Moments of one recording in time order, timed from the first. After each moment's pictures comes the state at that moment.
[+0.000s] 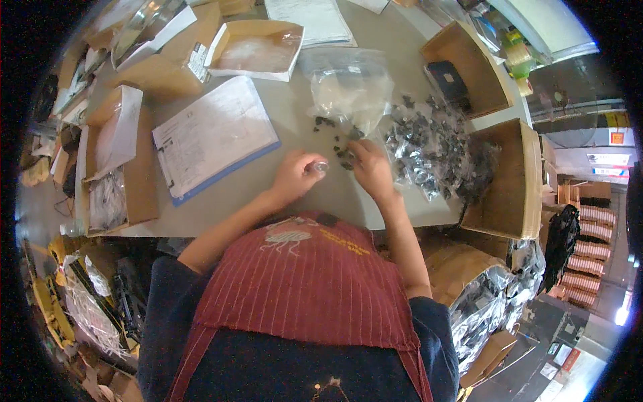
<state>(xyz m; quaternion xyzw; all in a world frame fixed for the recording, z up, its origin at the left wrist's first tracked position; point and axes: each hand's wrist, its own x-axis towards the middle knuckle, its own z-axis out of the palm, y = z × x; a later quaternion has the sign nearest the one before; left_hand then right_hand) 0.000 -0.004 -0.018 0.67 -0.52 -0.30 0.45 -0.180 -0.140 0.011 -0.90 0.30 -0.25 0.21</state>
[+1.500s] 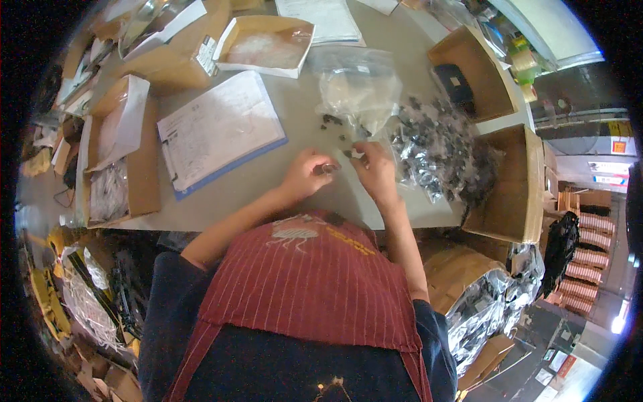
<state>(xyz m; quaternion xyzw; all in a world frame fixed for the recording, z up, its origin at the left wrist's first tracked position) -0.003 -0.005 -0.015 0.61 -0.53 -0.35 0.48 -0.173 -0.123 0.025 -0.85 0.36 -0.23 0.32</state>
